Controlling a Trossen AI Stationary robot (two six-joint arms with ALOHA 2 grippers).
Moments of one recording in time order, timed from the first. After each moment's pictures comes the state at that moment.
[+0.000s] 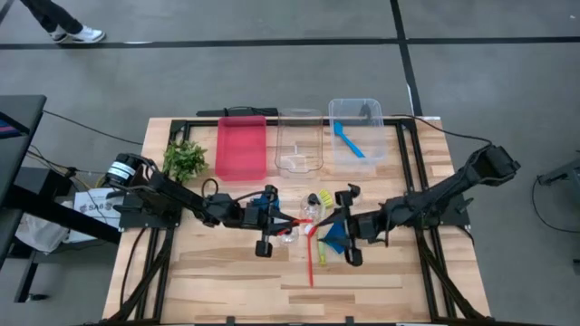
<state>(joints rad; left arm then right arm) -0.33 1.66 0.73 1.26 -0.15 0.23 0.43 1.26 0.57 0.94 0.20 -0.35</state>
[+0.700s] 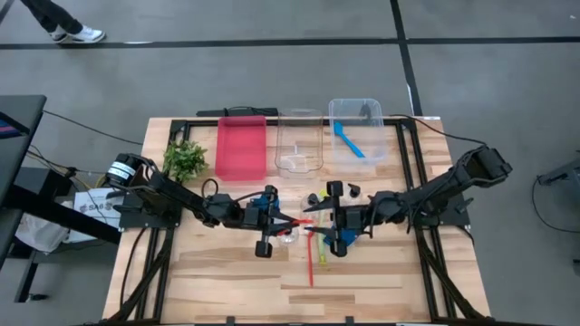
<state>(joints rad) -0.33 1.66 0.73 1.26 -0.15 0.23 0.35 1.36 0.66 0.98 0.21 -0.37</state>
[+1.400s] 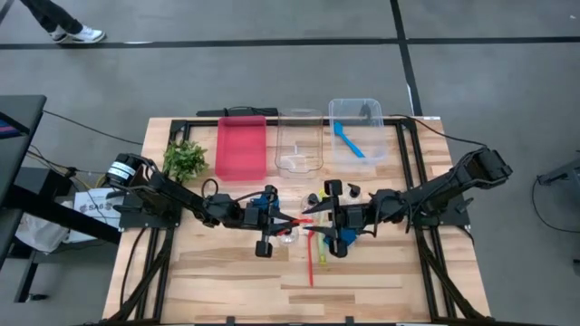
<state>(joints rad) -0.33 1.66 0.73 1.26 -0.16 0.23 0.33 1.36 0.71 0.99 0.15 -0.37</state>
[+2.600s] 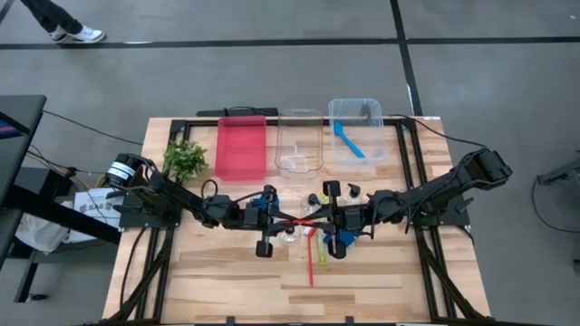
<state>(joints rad) -0.35 1.66 0.73 1.25 -0.19 0.23 0.32 1.36 0.73 0.95 0.15 -0.38</state>
